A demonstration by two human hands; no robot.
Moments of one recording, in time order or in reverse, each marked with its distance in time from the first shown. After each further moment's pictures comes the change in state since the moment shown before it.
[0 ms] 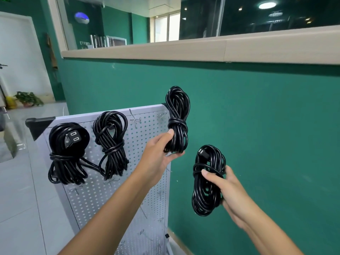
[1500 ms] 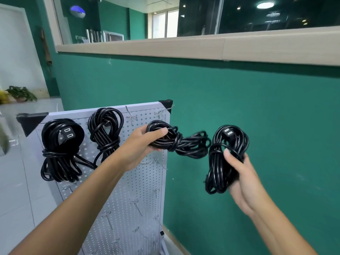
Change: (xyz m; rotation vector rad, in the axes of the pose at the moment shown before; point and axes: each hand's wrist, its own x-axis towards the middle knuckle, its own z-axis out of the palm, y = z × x) left_hand 0.019 0.029 -0.038 0.296 -0.244 0.044; right_hand 0.002 -0.029 -0.020 0.324 0.061 -0.149
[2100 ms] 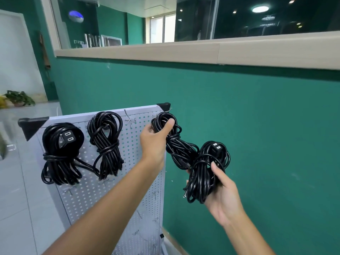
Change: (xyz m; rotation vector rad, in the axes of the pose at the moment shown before) left_hand 0.025 -0.009 0.061 -0.173 0.561 0.033; right_hand -0.019 0.033 0.022 0.328 -0.086 0.234
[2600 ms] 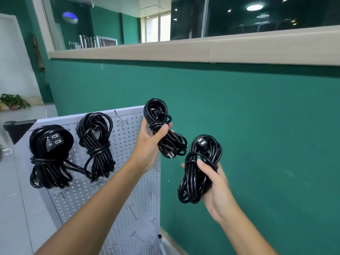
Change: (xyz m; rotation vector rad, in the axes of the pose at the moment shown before) left_hand 0.012 -0.012 -0.012 -0.136 -0.400 0.055; right_hand 0.009 -0.003 -0.005 -0.144 0.011 -0.169
